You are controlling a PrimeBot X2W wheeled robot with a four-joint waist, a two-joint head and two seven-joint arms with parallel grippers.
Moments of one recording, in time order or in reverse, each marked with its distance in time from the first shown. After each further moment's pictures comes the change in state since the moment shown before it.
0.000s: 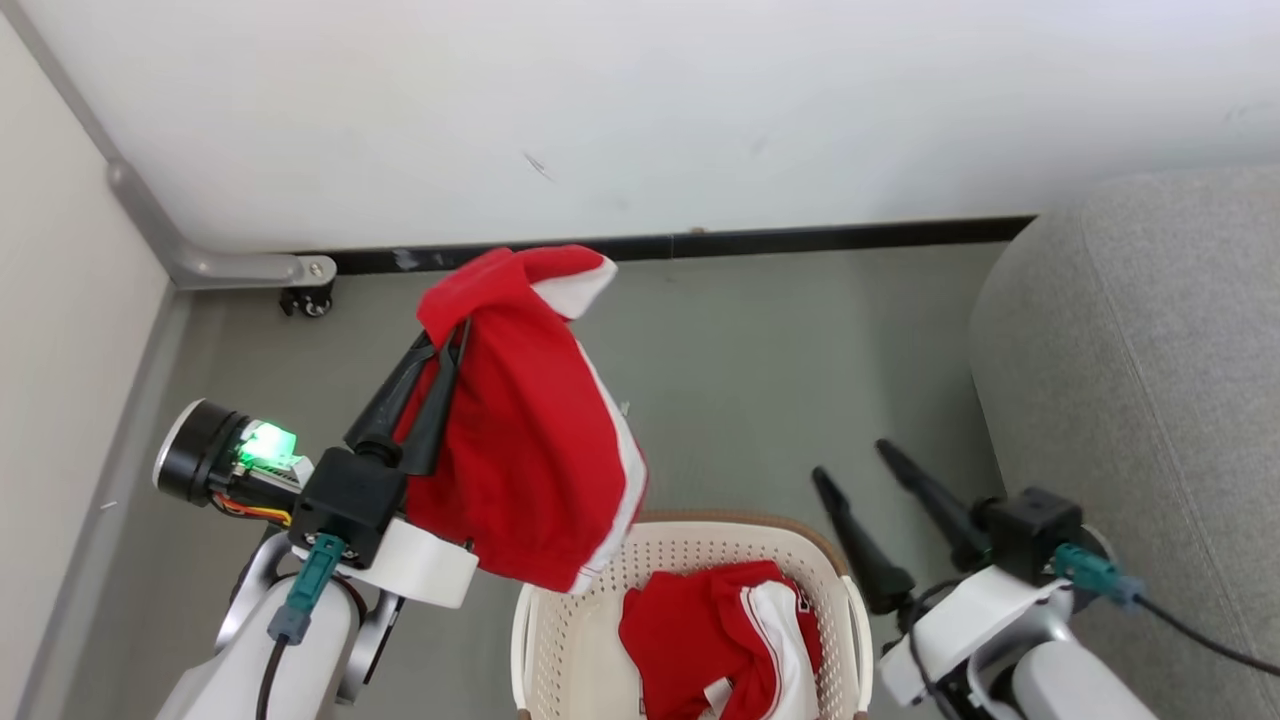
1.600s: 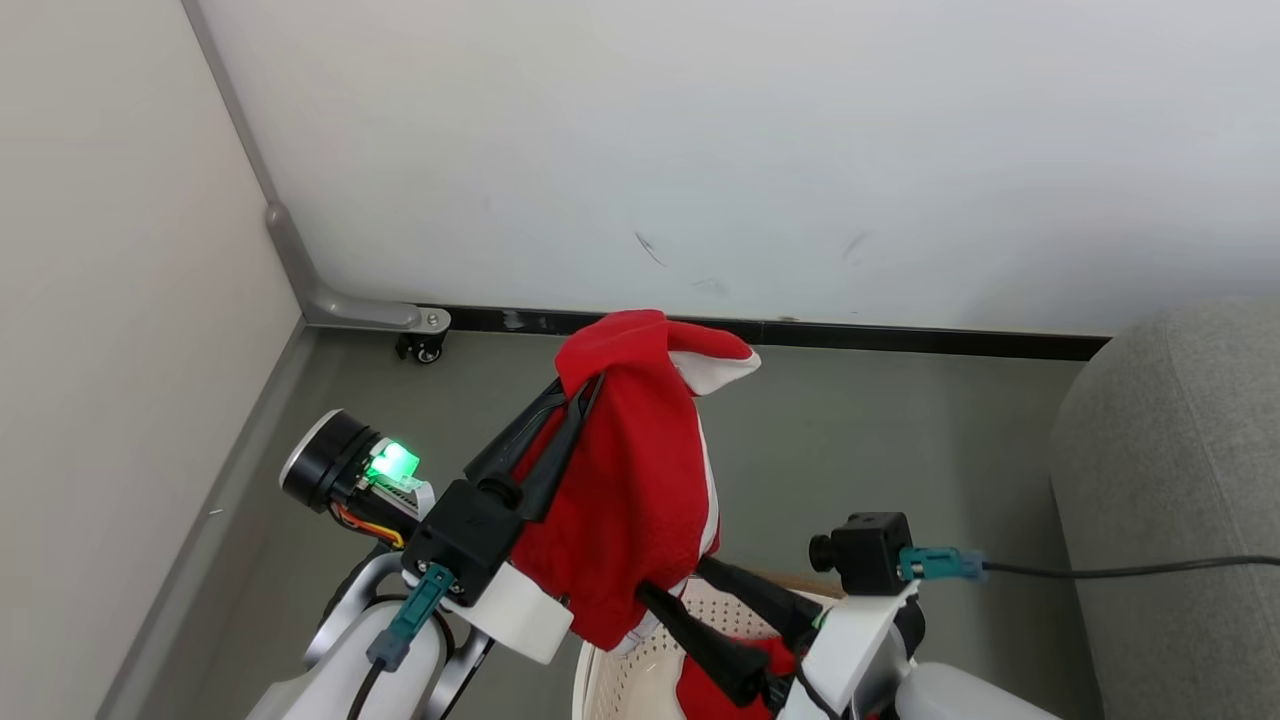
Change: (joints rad) left arm -0.003 -0.049 -0.135 -0.028 0.000 -0.073 0.041; right arm -0.191 -0.095 0.620 -0.020 0.676 0.000 0.073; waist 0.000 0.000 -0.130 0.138
